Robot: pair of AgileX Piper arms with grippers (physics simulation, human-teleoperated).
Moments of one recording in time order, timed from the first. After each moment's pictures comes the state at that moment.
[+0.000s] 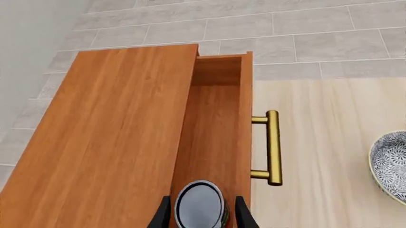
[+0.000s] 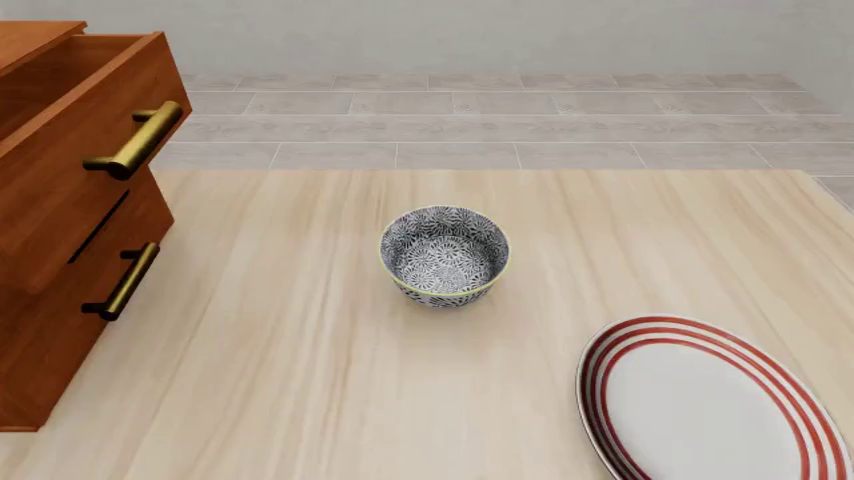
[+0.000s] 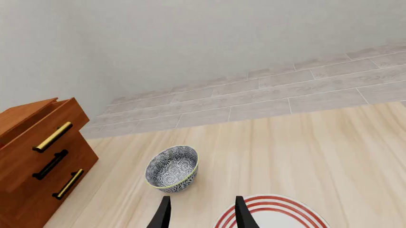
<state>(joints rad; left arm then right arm) 0.23 0.94 -1.20 0.84 0.22 0.22 0.00 -0.55 0.65 0.30</state>
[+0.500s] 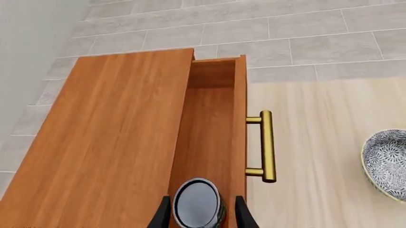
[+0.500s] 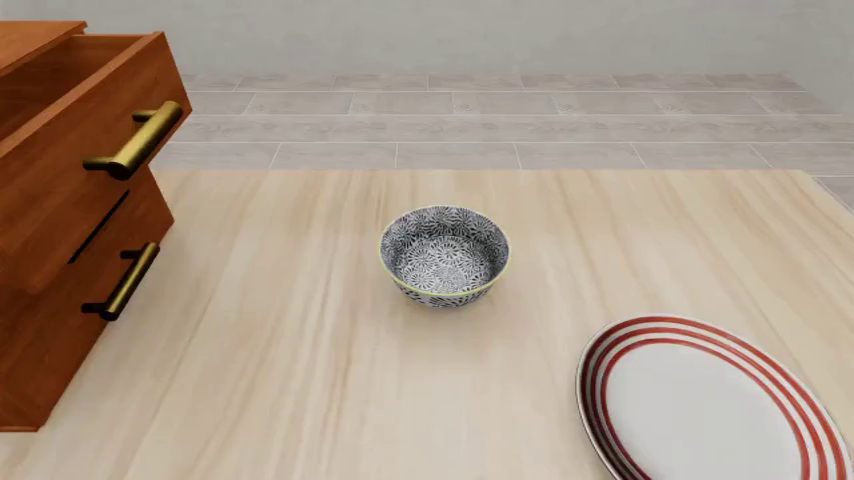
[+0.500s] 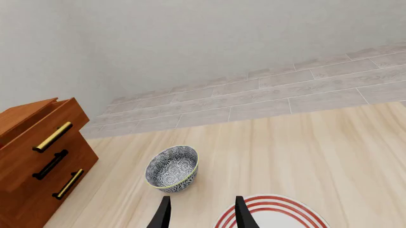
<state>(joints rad) 0.21 0.92 -1.22 0.86 0.23 0.22 0.00 -0.55 0.65 0.30</state>
